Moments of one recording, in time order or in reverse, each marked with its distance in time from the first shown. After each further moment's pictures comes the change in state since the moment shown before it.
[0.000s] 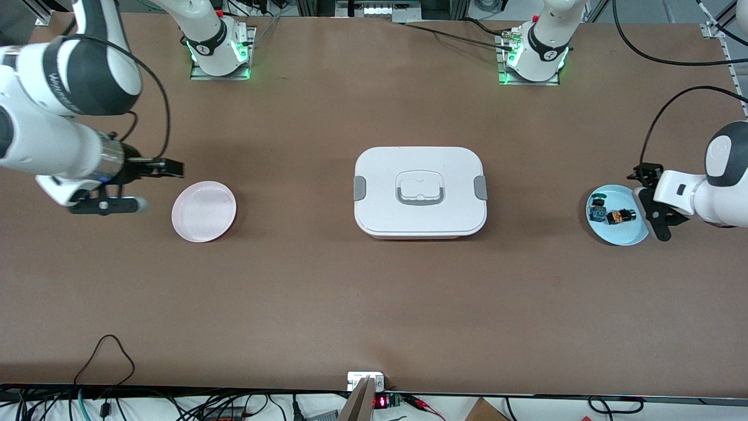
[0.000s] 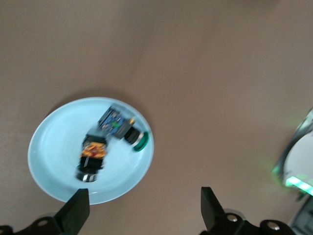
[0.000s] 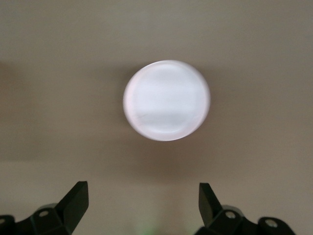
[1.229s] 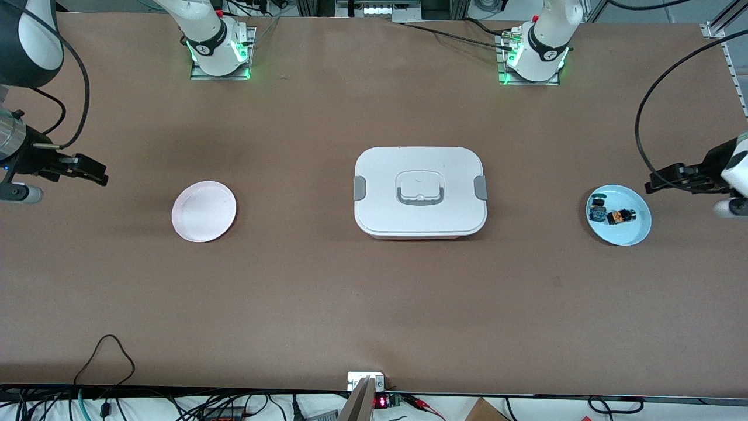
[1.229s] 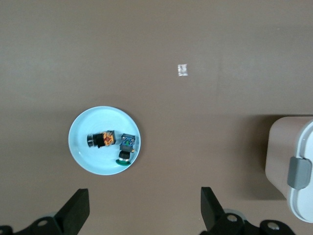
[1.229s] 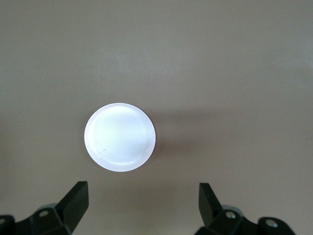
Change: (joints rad) left arm -0.652 -0.402 0.750 -0.025 -0.382 0.139 -0.861; right arm -0.188 -0.130 0.065 -0.055 -0.053 0.132 -0.059
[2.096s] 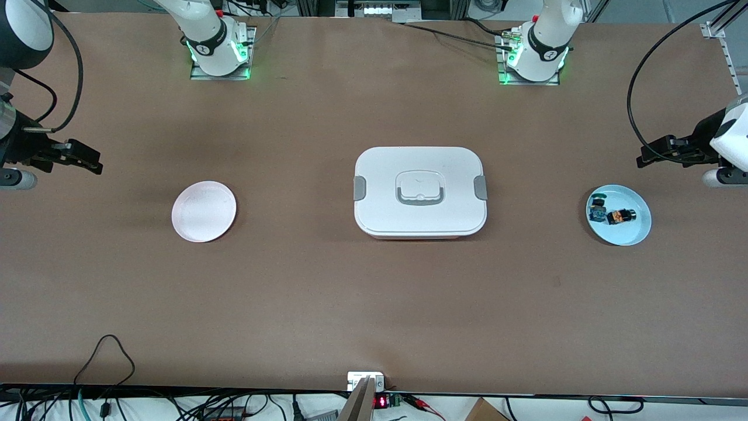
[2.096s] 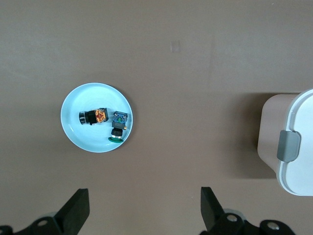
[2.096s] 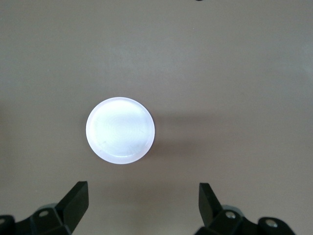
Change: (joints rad) left arm -0.109 -0.068 0.076 -0.053 0.000 -0.062 -0.022; right arm -0.001 -0.017 0.000 0.025 0.000 -0.049 -0.062
